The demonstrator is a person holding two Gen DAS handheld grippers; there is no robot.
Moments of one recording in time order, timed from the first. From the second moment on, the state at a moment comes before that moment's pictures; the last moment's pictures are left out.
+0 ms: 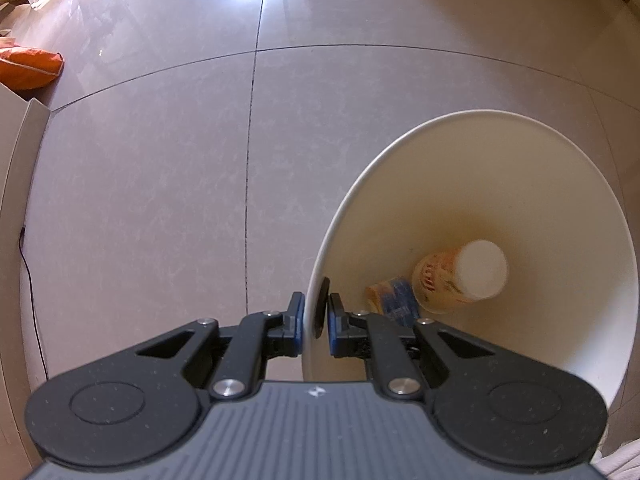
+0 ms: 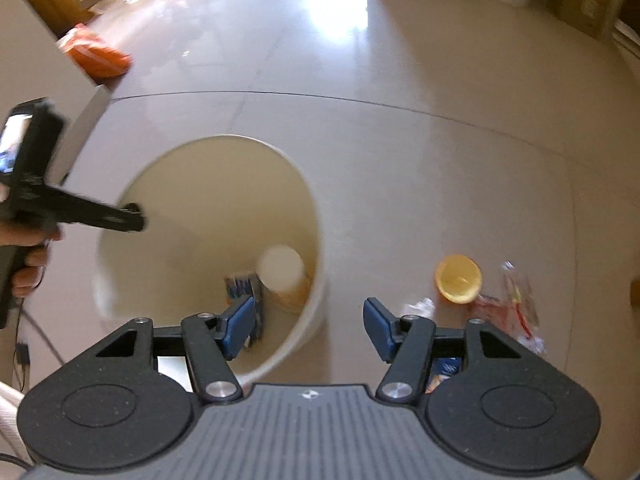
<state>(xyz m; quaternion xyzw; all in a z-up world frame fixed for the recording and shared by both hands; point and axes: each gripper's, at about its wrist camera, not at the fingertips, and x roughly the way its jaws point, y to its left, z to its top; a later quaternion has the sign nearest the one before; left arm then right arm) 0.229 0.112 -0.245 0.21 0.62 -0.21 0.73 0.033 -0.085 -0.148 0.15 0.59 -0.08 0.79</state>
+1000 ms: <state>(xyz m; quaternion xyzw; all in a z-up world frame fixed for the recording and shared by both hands) 0.232 0.117 -0.239 0.20 0.61 -0.22 0.73 -0.061 -0.192 -0.376 0.26 0.67 -0.22 0.67</state>
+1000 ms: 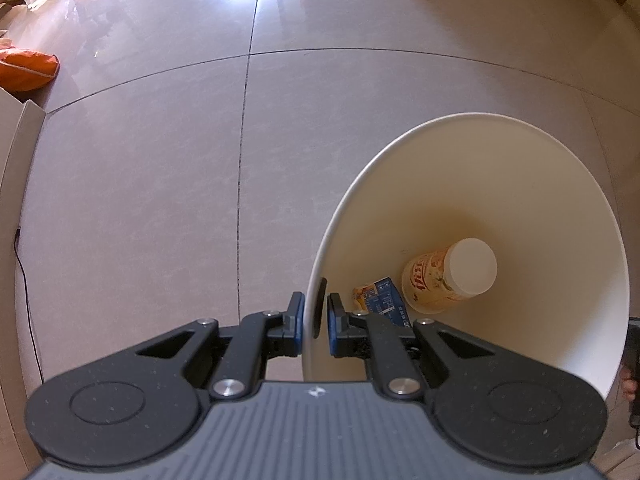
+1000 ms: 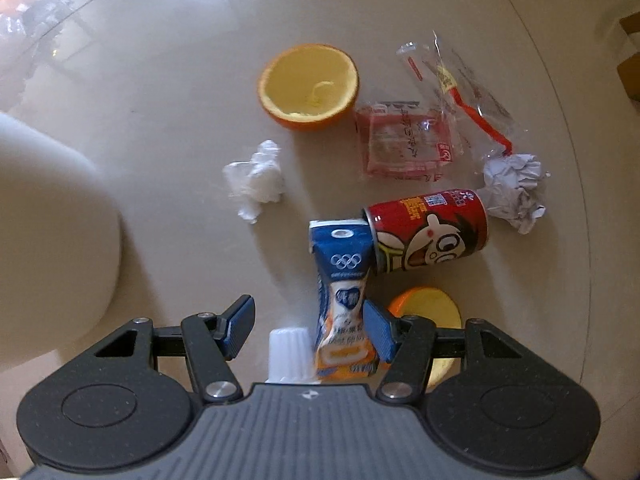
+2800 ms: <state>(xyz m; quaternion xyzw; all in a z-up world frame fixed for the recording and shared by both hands) 0.230 0.113 -0.244 0.21 0.61 -0.21 0.73 0.045 -0.115 -0.139 0.15 0.62 -0.07 0.77</state>
